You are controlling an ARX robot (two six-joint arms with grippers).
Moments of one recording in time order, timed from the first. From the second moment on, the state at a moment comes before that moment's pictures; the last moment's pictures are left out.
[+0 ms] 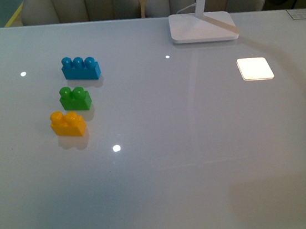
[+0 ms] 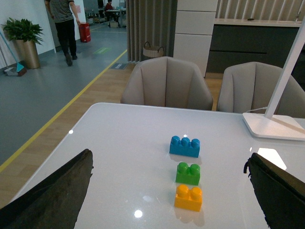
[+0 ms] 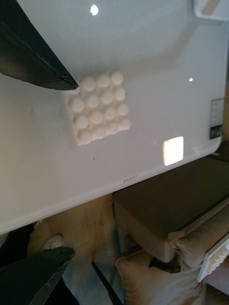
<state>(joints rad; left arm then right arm) 0.00 0.01 0.01 0.00 0.00 0.00 -0.70 1.27 0.37 0.49 -0.26 -0.39</state>
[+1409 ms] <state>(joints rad) 0.00 0.01 0.01 0.00 0.00 0.00 -0.61 2.44 1.18 0.53 -0.32 -0.37</state>
